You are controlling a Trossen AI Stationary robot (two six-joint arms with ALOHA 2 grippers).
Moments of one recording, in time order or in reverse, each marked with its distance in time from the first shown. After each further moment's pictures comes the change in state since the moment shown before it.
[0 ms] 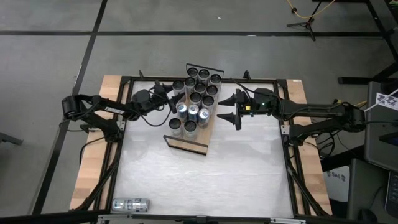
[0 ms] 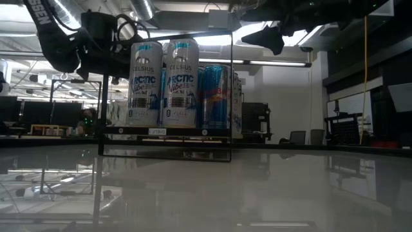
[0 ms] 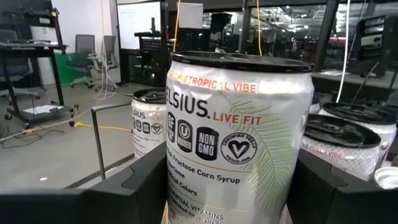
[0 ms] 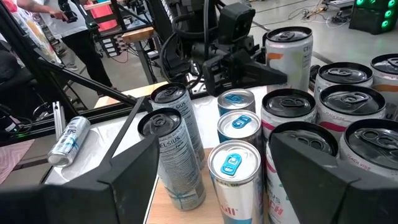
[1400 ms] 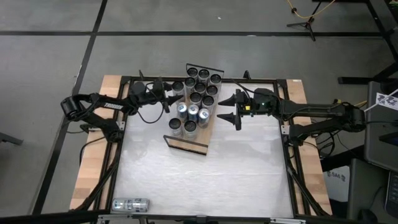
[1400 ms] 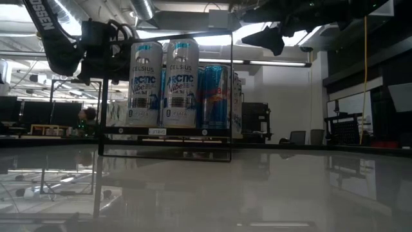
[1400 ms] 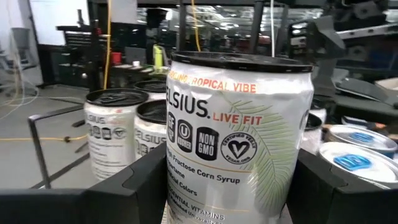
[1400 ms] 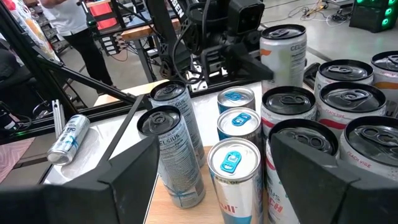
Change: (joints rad) left arm 0.206 -0.001 0.000 -0.001 0.496 -0.028; right arm 0.000 0.001 0.000 -0.007 0.000 -0.001
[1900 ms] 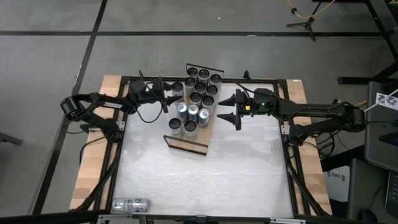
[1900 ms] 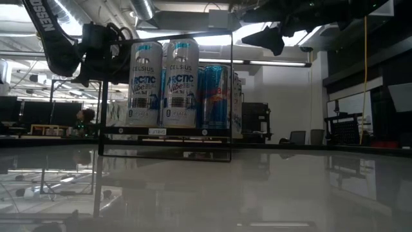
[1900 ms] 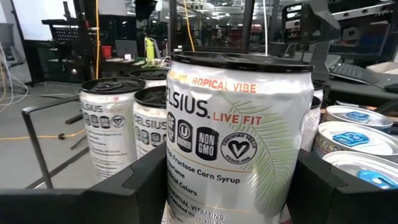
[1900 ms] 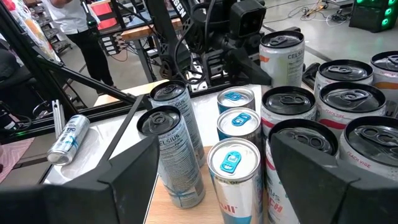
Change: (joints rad) left arm 0.041 0.000 0.000 -0.042 0.083 0.045; right arm 0.000 0.000 0.000 0.000 0.000 0.000
